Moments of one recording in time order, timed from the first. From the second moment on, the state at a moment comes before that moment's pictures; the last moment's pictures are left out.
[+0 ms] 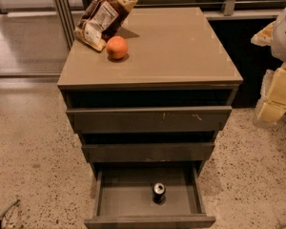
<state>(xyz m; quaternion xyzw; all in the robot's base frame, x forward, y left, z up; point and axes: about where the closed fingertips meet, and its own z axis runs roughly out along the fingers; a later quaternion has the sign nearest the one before) 0.438 -0.217 0.977 -0.60 0.78 -0.04 0.16</state>
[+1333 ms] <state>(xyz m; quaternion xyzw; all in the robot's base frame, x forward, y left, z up) 0.444 -0.183 0.852 -0.58 0.79 0.05 0.20</state>
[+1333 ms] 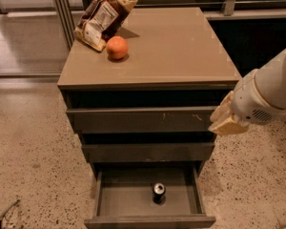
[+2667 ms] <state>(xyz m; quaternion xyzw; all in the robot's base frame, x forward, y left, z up) 0.466 -0.167 0.741 -0.57 0.79 0.09 0.22</state>
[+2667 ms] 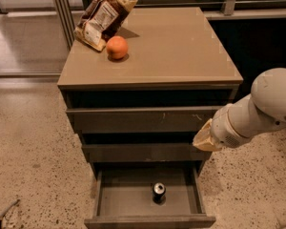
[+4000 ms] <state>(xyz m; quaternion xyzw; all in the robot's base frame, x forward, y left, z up) 0.497 -0.248 0.449 -0.50 0.81 0.20 0.24</state>
